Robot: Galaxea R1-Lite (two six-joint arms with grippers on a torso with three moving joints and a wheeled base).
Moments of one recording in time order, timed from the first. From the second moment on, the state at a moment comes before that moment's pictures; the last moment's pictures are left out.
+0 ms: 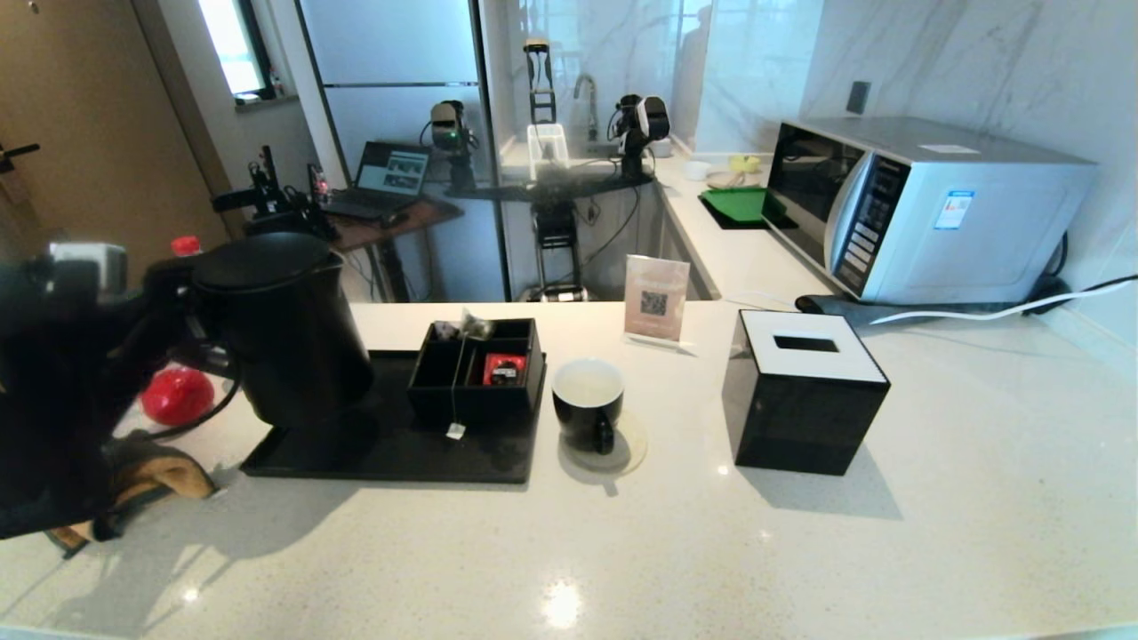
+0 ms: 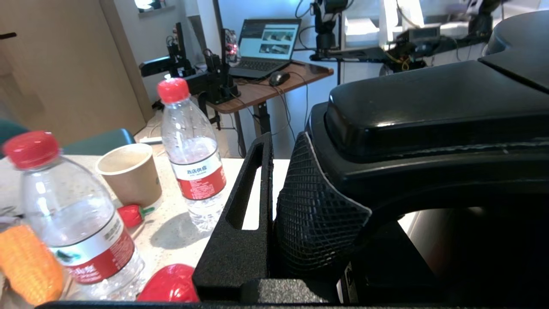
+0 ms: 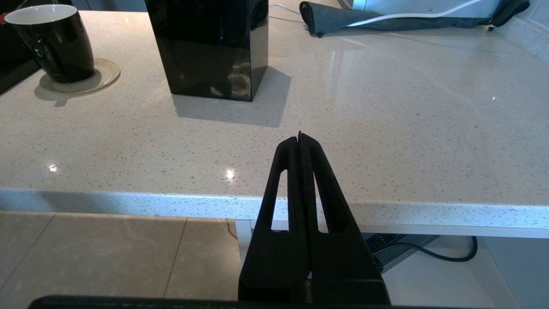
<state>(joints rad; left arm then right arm) 0.35 2.00 -0.70 -1.52 -0.17 0.00 0.00 0.00 0.00 0.00 0.01 -0.02</state>
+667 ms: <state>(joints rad) 0.33 1.81 -0.56 -1.52 -0.17 -0.03 0.00 0.00 0.00 0.00 0.01 -0.02</state>
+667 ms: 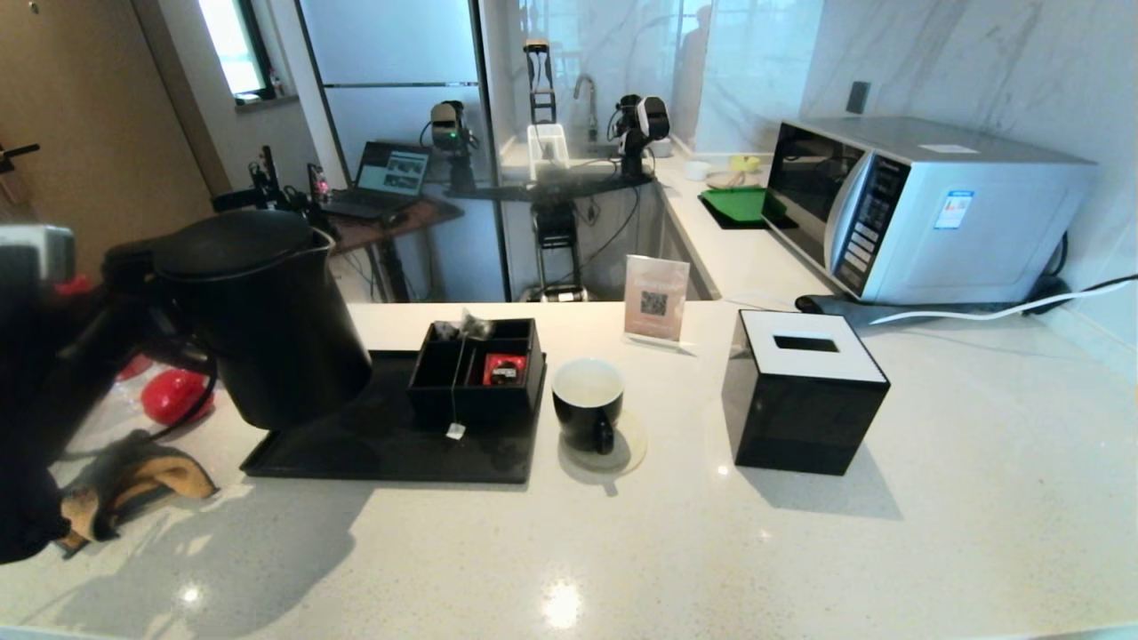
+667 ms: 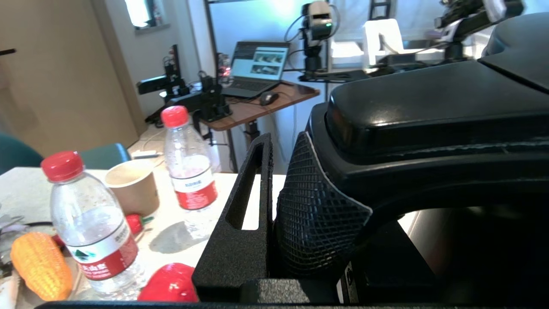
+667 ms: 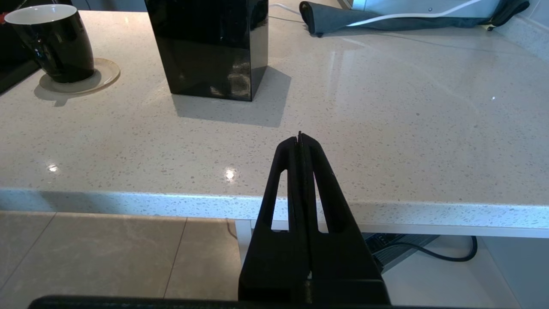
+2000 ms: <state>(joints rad) -0.04 1.66 -0.60 -1.25 -0.02 0.01 0.00 0.00 0.00 0.00 0.01 -0.02</state>
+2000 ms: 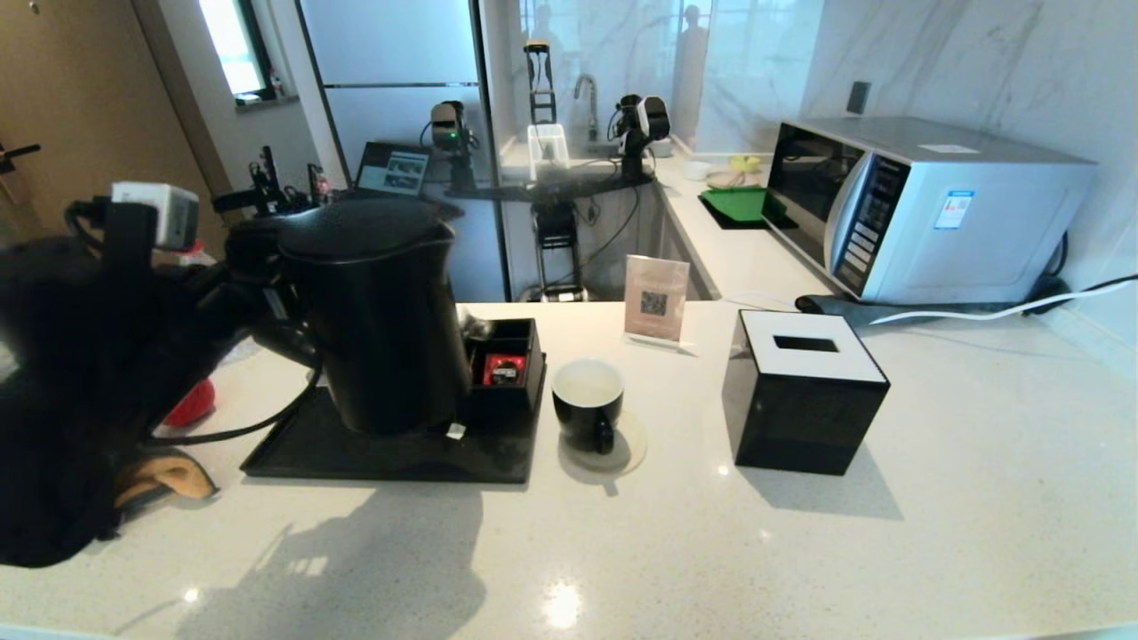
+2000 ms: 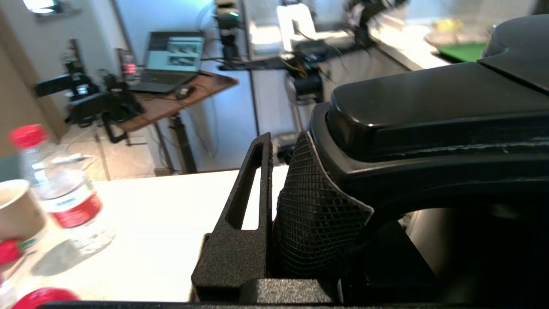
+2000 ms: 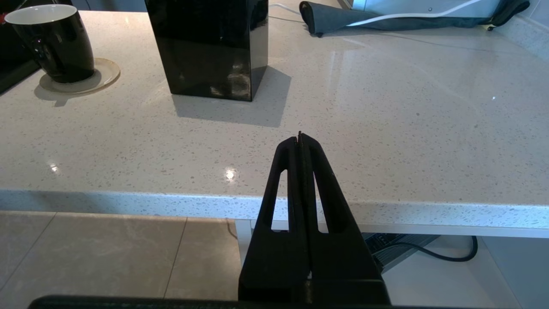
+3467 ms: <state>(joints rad) -0.19 1.77 -0.65 -1.19 0.05 0.25 0.00 0.00 0.00 0.00 0.01 -0.02</state>
